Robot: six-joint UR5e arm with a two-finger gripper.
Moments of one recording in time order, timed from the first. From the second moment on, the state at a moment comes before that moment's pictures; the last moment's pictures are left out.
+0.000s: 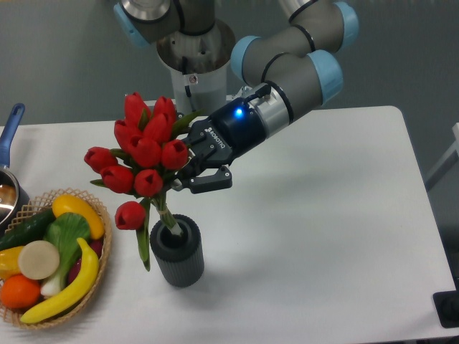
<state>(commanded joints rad) 2.58 -1.83 -1.75 -0.75 0.04 1.20</state>
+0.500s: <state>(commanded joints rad) 2.58 -1.88 -1.78 -0.75 0.05 1.20</state>
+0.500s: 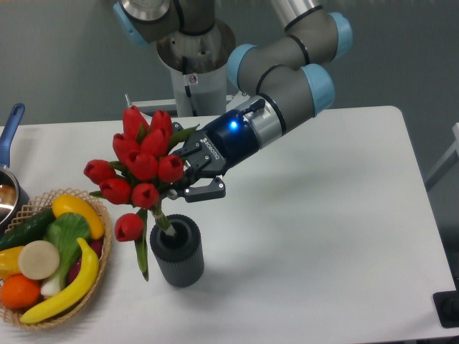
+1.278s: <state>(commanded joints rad) 2.59 -1.97 -1.78 -0.75 0.12 1.21</state>
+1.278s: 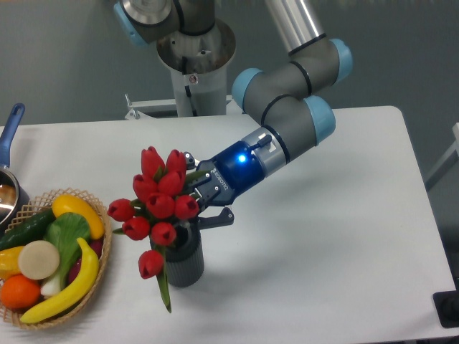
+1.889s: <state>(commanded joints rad) 2.59 -1.99 -1.82 -0.75 0.16 1.26</state>
